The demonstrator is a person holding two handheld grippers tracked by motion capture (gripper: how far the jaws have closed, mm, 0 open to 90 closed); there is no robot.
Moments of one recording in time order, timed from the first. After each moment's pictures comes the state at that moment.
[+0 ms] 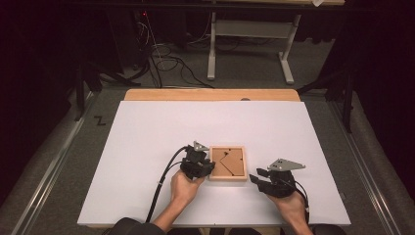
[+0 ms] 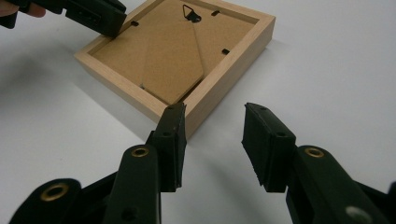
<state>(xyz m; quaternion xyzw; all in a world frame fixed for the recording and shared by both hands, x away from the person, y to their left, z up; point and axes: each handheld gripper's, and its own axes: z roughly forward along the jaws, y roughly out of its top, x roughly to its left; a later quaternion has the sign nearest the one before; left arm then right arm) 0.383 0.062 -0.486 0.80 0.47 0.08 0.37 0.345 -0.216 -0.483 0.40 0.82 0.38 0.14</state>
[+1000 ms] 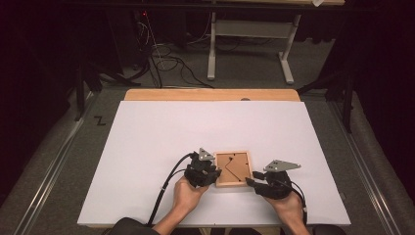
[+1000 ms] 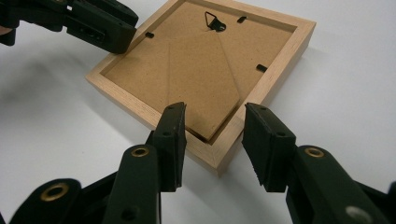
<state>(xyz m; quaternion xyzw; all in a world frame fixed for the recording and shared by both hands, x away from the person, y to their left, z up) 0.364 0.051 -0.487 0.81 0.43 0.07 0.39 0.343 -0.208 -0.485 0.40 0.83 0.38 0.11</state>
